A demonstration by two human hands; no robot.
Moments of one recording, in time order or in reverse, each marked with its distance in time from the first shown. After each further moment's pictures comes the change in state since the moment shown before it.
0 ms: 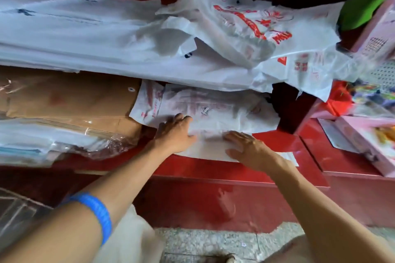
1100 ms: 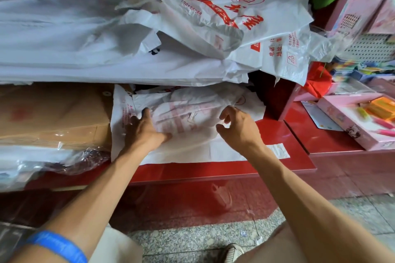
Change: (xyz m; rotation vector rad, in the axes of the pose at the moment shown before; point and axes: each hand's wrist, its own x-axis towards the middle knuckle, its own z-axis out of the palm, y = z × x) left_hand 0.006 -0.023 0.002 -0.373 0.072 -0.420; right_hand 0.006 -0.017 -0.012 0.231 0.500 0.228
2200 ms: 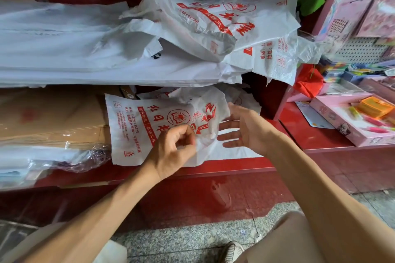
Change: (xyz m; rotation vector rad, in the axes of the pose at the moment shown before) left_hand -0.105 0.037 -0.012 -0.559 -0.172 0.698; right_hand -0.014 -0.009 -0.053 0.959 -0.465 0.481
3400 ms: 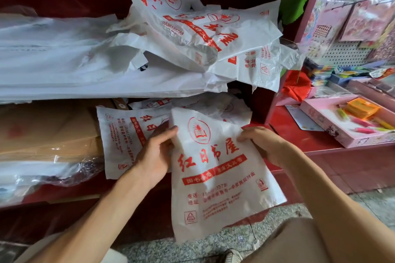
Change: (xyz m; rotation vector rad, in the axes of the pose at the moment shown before) left_hand 0.025 -0.013 0.008 -0.954 0.219 -0.557; right_hand -0.006 0.023 -0.052 -0.109 0.212 0.088
